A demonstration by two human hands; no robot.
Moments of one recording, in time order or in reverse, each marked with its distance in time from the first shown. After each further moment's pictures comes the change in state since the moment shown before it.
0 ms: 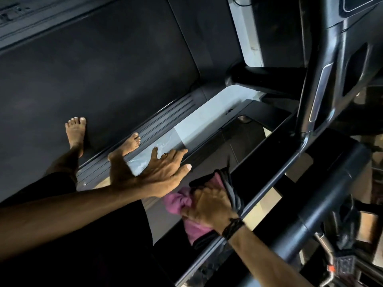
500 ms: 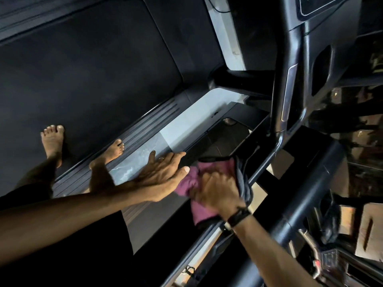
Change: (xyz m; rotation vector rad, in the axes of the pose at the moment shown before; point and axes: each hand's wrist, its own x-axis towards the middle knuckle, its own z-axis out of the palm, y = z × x) left_hand 0.023 0.034 0.006 -0.107 -0.009 0.093; right_hand -0.007 0.062 -0.018 0.136 0.070 0.230
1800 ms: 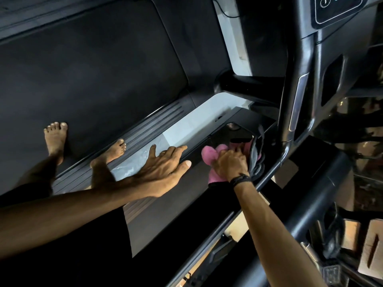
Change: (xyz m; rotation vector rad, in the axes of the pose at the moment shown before) left_hand 0.017 -0.003 -0.011 -0.052 0.086 -0.018; right_hand 0.089 0.041 -0.004 -0.172 0.057 0.259
